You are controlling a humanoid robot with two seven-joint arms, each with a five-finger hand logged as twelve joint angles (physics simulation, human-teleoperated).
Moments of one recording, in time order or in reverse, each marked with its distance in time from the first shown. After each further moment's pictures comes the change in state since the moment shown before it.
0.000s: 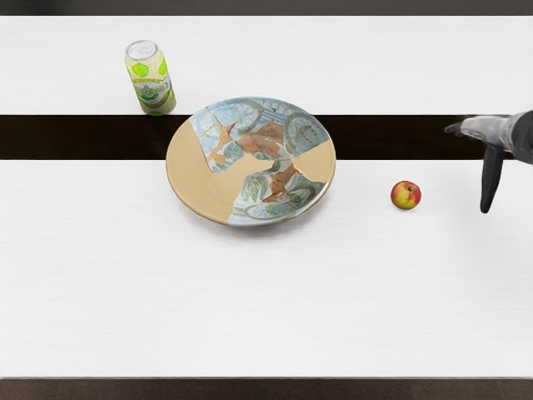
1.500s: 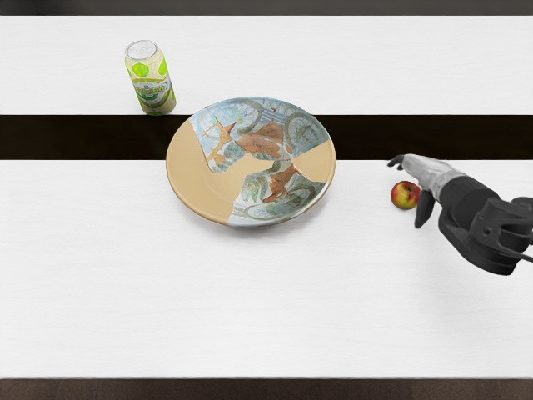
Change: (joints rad) left arm -0.008 0.000 0.000 -0.003 0.000 0.000 0.000; right arm -0.270 0.182 0.007 0.090 -0.335 -0.449 0.000
